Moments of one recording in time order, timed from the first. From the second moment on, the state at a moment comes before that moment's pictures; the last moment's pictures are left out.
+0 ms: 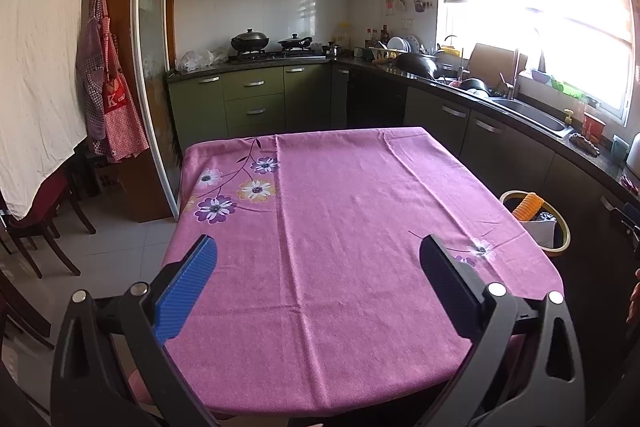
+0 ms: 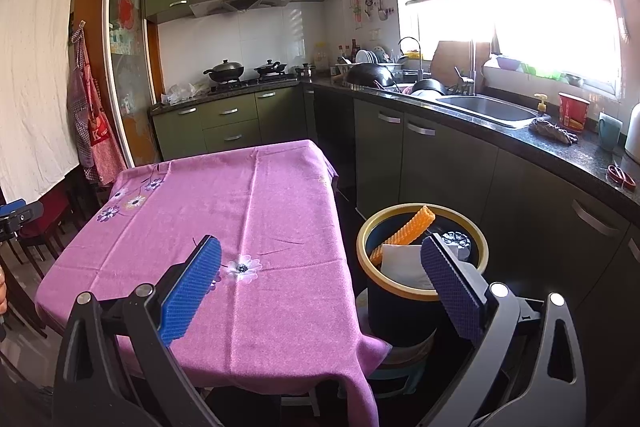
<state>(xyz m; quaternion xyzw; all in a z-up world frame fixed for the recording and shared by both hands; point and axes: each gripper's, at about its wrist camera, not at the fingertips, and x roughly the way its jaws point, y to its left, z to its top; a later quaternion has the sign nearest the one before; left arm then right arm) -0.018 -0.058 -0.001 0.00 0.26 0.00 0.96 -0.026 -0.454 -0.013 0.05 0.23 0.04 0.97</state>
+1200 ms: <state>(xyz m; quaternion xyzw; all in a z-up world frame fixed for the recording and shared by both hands) -0.015 -0.065 -0.005 0.01 0.28 -0.02 0.96 -0.025 -0.453 -0.015 0.05 0.23 0.04 0.97</state>
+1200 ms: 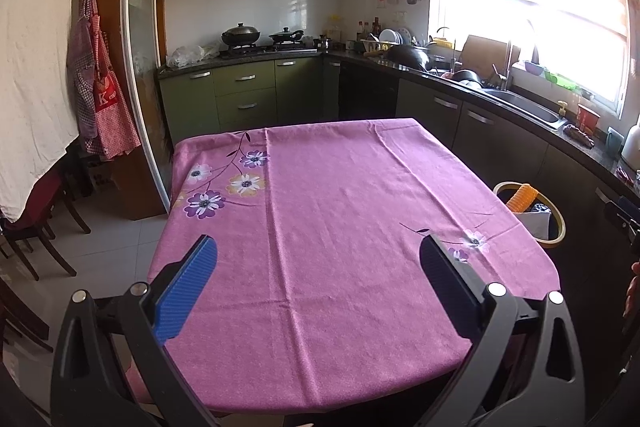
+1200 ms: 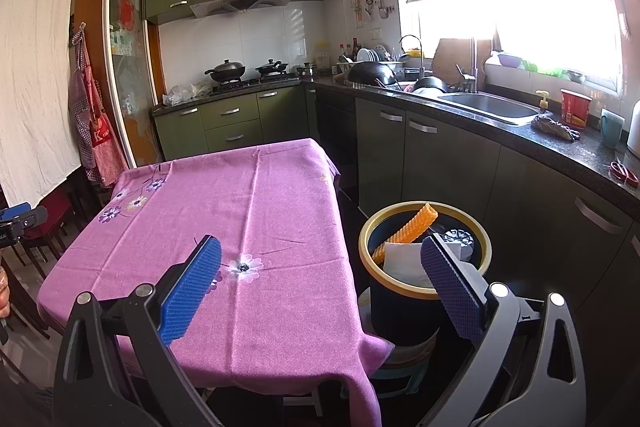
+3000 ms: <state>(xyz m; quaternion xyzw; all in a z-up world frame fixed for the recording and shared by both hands) -0.004 -0.062 -0.011 0.00 0.30 -0.01 0.95 -0.020 -0.445 -0.020 0.05 0.24 0.04 0.97</state>
